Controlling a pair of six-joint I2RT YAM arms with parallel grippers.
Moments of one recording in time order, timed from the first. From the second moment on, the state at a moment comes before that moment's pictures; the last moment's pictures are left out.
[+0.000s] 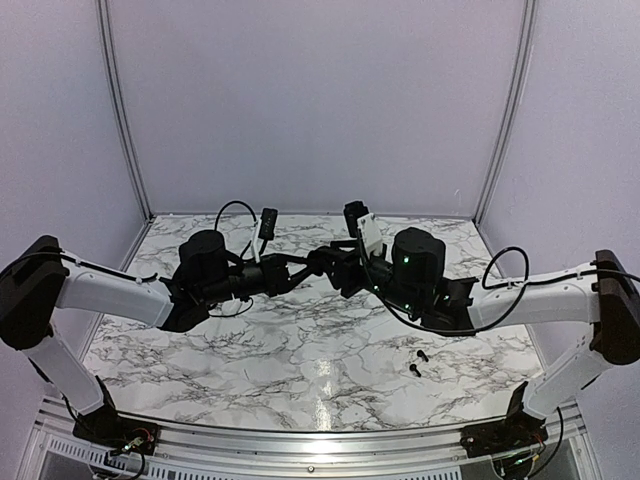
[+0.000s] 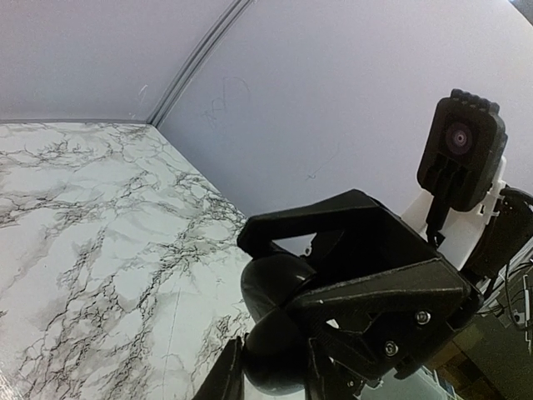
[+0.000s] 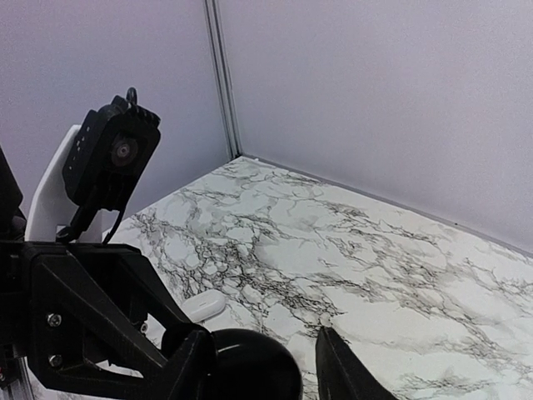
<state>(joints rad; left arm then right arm) -0.85 1.62 0.79 0.82 0.38 -0.69 0.99 1.48 0.86 0.52 0.17 0.16</state>
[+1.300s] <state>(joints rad) -0.91 1.45 0.98 -0.42 0.76 0.07 0.95 1.24 0.84 -0.15 -0.74 -0.26</state>
